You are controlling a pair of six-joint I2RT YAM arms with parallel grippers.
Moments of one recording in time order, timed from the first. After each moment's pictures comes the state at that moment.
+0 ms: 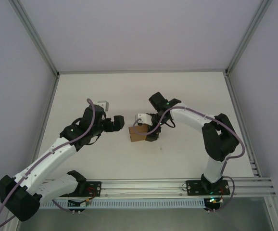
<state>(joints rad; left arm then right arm) -0.56 1.00 0.87 -0.55 -0.09 -0.50 0.65 1.80 1.28 -0.75 -0.48 -0.94</state>
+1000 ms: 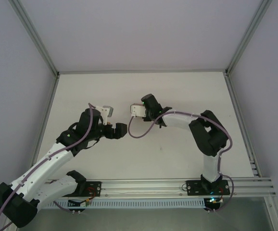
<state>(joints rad) -0.56 0.92 0.80 -0.53 0.17 -0.41 0.71 1.92 1.20 -0.04 0.24 -1.06</state>
